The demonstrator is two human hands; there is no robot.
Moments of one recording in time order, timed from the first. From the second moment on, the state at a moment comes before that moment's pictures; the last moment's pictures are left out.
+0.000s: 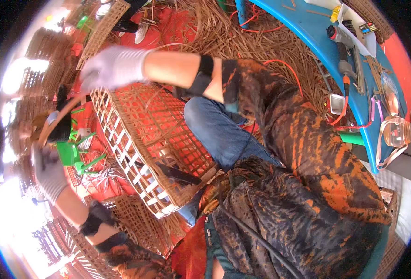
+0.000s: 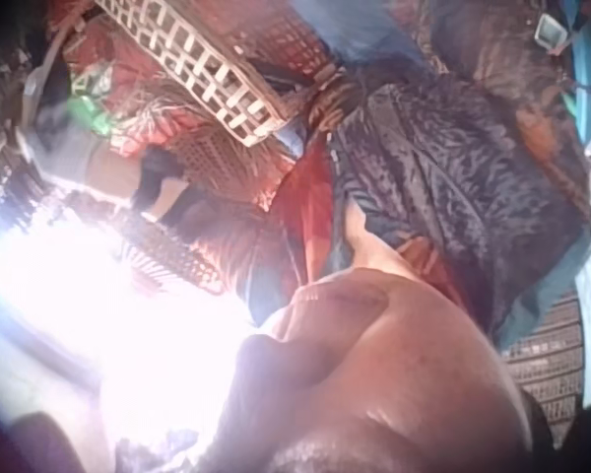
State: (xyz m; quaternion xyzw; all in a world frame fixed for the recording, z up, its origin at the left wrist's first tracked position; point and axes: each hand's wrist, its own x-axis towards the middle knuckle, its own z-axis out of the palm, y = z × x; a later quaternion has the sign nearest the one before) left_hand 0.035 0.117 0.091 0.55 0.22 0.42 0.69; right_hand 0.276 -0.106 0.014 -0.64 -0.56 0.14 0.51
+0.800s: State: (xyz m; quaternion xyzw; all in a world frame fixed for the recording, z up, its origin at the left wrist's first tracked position) left_hand -0.099 0.237 0.081 0.33 0.23 0.51 0.76; right_hand 0.428 -0.261 -0.146 -0.74 -0.32 0.37 0.46
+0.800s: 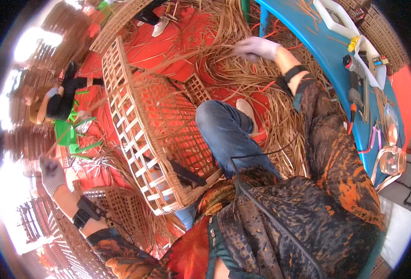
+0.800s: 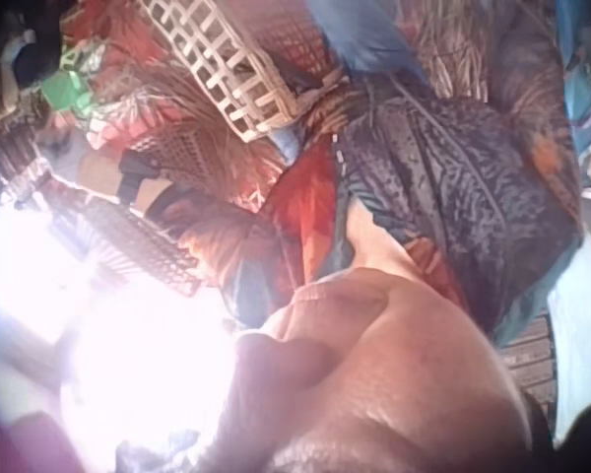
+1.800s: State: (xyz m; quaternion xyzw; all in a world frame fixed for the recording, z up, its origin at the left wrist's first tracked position) left_hand -0.108 0.221 -0.030 0.23 0.38 0.56 0.70; right_hand 0.449 -0.305 -0.122 -0.81 -0.25 0.36 0.39
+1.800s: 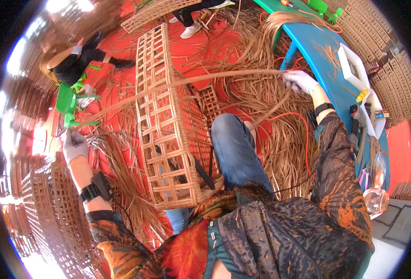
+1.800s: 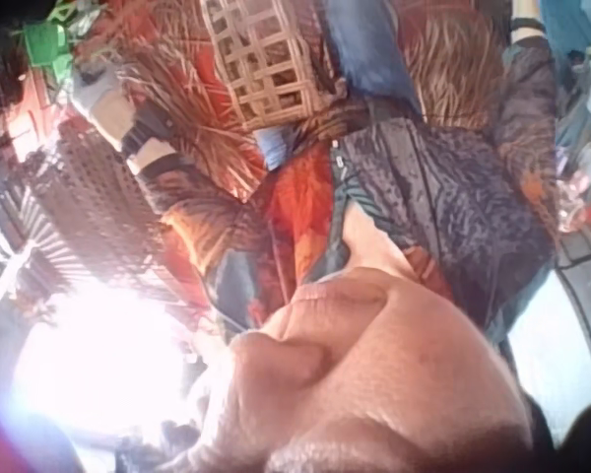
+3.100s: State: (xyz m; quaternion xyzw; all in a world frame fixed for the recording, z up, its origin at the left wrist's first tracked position) left_hand 0.101 0.093 -0.059 0.69 0.35 0.20 0.60; right_hand 0.299 -0.105 -0.084 -0.68 -0.41 0.10 0.59
